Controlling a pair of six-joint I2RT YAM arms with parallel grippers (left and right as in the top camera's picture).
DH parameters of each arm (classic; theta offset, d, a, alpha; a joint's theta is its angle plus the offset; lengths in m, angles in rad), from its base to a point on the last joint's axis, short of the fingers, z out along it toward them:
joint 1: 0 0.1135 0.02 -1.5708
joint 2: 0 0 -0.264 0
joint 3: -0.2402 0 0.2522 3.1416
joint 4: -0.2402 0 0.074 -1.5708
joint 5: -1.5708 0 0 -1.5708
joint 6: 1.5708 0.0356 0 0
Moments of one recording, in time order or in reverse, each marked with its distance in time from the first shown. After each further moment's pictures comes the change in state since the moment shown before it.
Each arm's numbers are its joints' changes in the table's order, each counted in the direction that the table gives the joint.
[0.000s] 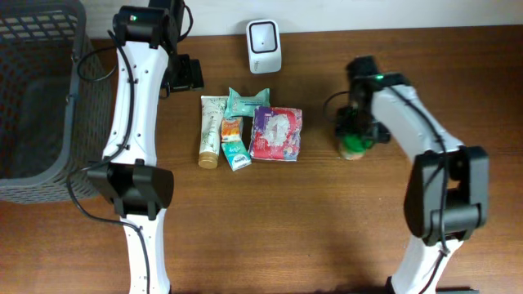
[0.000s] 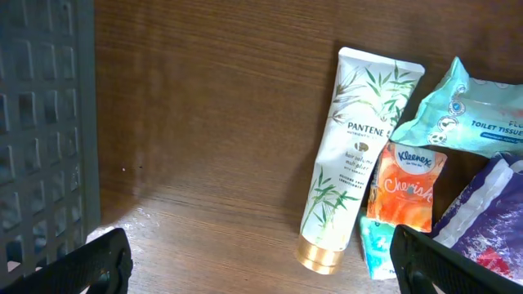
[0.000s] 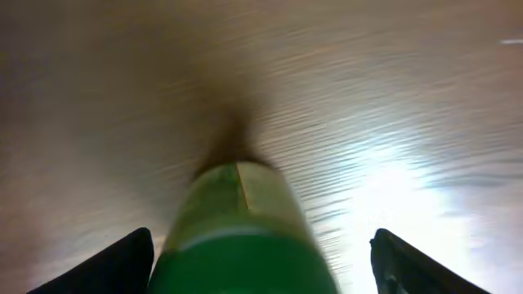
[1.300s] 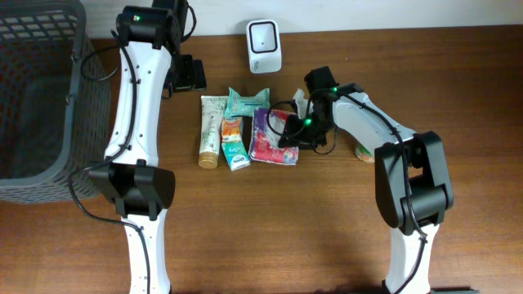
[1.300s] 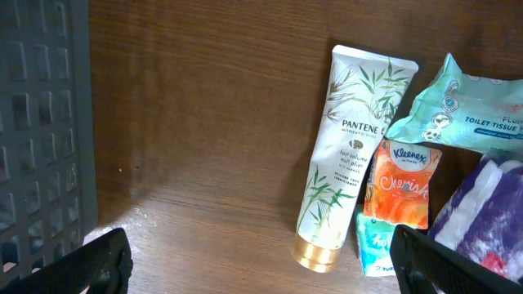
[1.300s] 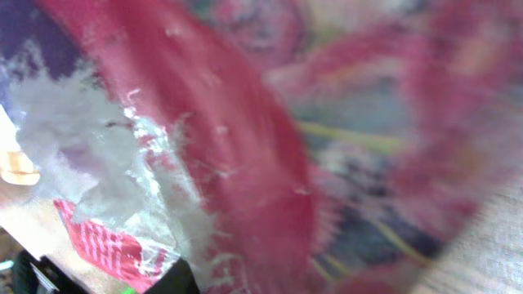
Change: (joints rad) left arm -0.007 0.000 0.000 0.000 0.000 0.000; right arm 0.212 0.131 -0.010 0.174 0.666 -0.090
